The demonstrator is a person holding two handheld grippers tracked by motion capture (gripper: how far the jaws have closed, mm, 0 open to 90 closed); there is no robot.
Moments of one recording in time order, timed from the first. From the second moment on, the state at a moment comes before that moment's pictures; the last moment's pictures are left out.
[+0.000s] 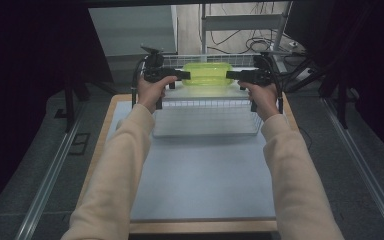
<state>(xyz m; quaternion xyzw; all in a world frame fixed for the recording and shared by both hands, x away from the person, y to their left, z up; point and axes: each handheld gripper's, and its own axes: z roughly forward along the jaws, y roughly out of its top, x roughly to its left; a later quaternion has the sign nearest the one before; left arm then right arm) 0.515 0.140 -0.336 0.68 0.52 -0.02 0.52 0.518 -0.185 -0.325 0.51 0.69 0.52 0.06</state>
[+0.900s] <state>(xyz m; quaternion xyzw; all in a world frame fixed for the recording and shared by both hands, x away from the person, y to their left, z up) 0.323 0.177 -0.378 0.73 0.41 0.05 0.54 0.362 -0.248 -0.383 0.35 0.75 0.55 0.09</state>
